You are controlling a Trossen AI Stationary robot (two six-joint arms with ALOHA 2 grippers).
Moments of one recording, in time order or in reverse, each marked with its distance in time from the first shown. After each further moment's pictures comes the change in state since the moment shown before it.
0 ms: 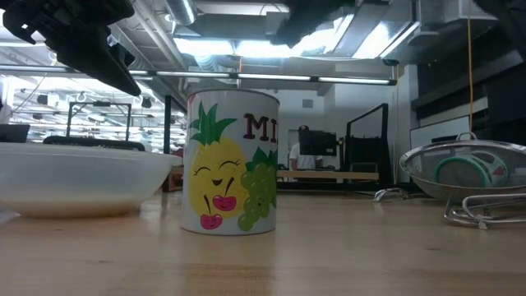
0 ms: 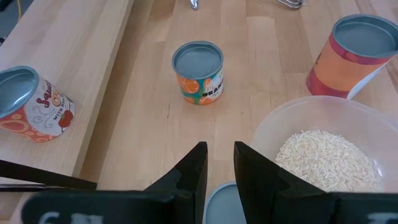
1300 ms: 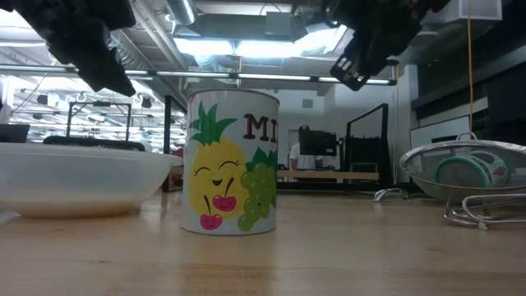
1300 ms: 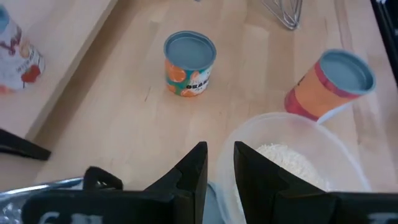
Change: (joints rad) left arm 0.000 0.000 0.000 0.005 0.058 -0.292; right arm 0.412 -0.450 -1.008 0.427 -0.001 0.480
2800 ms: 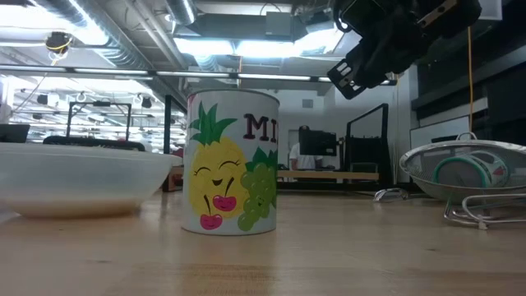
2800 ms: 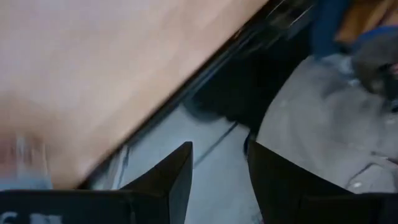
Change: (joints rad) left arm -0.244 0.411 0.452 -0.204 0.701 -1.189; right arm 0.032 -0.062 -0.217 0.341 -0.001 -0.070
